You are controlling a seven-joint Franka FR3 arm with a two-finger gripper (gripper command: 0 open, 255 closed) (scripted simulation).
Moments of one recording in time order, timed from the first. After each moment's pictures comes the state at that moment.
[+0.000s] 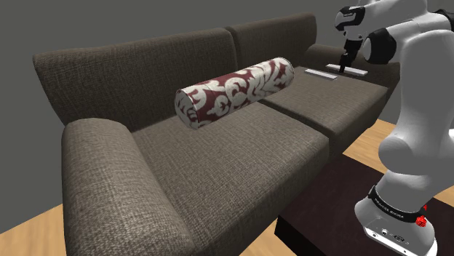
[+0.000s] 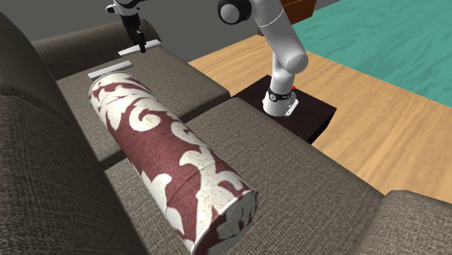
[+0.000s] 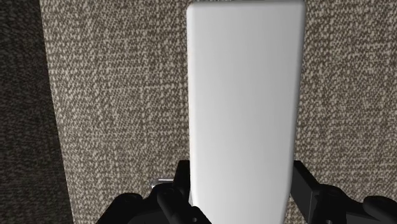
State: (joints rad) arm -0.66 0.63 -0.41 -1.13 0.24 1.73 -0.99
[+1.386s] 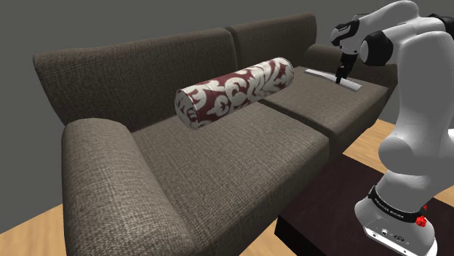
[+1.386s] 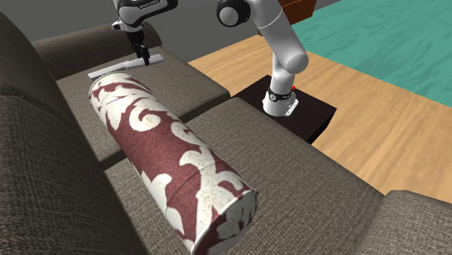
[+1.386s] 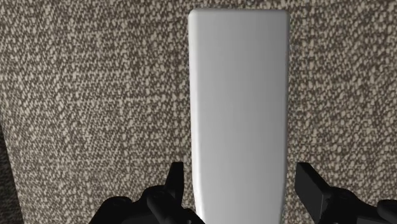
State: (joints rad) arm -0.65 0.66 -0.40 -1.27 0.25 1.89 -1.01
